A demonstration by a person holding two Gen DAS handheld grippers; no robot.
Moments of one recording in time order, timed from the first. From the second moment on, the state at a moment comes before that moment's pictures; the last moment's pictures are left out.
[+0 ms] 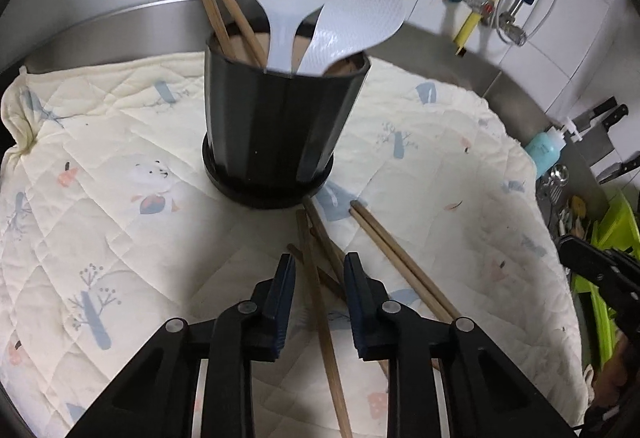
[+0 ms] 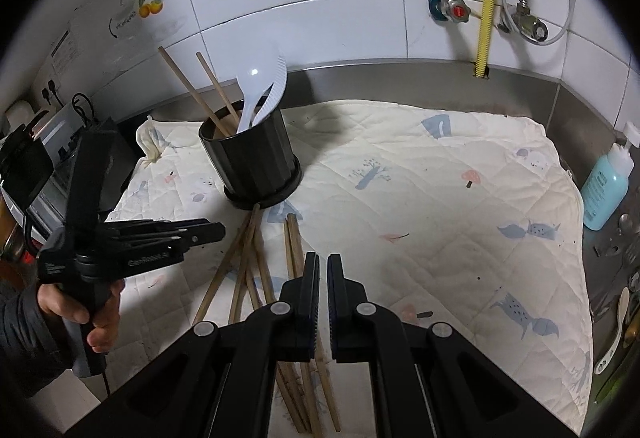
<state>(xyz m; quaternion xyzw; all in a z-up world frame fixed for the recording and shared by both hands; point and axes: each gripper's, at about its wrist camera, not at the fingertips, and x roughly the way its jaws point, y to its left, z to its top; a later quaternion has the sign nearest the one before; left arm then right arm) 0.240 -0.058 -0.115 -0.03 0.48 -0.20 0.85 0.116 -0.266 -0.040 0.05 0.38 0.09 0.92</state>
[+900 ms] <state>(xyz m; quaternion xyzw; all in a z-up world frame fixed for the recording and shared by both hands) 0.269 -0.078 -0.151 -0.01 0.51 -0.21 0.83 0.136 -0.249 -0.053 0.03 0.41 0.11 0.90</state>
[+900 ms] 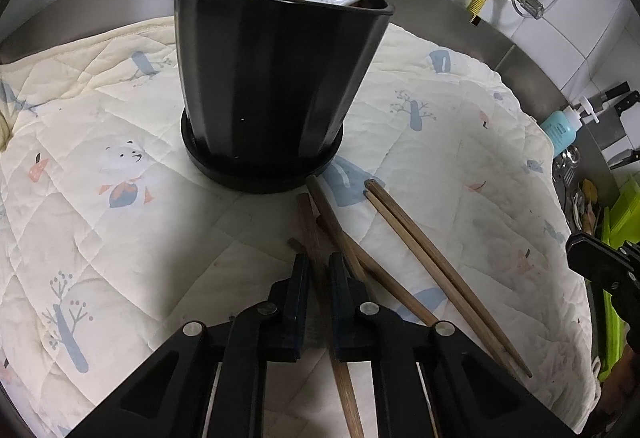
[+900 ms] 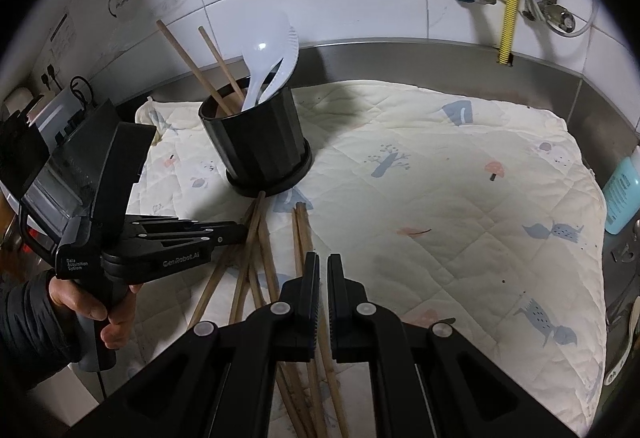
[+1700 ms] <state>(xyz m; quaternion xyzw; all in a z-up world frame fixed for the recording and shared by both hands) 0.239 -0.027 -0.096 -0.04 0.46 -0.21 0.86 0.201 -0.226 -0.099 0.03 0.48 0.15 0.87</state>
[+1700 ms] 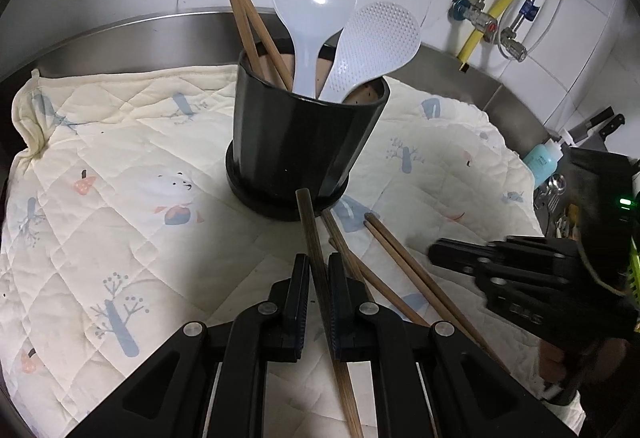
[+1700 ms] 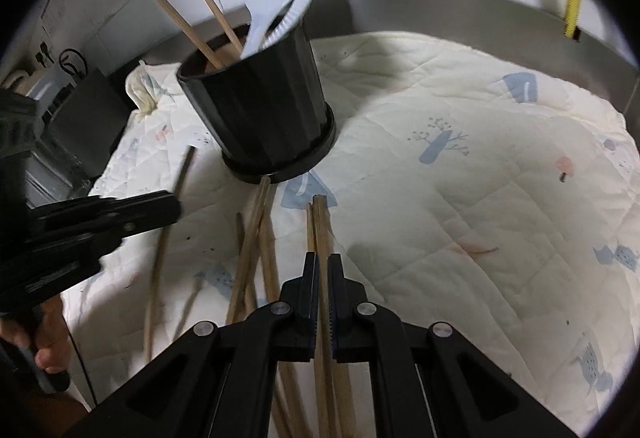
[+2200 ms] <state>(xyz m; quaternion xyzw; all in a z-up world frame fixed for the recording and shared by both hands) 0.238 -0.015 -0.088 -0.05 0.45 -0.21 0.86 0.226 -0.206 -0.115 -0.02 0.50 0.16 0.85</state>
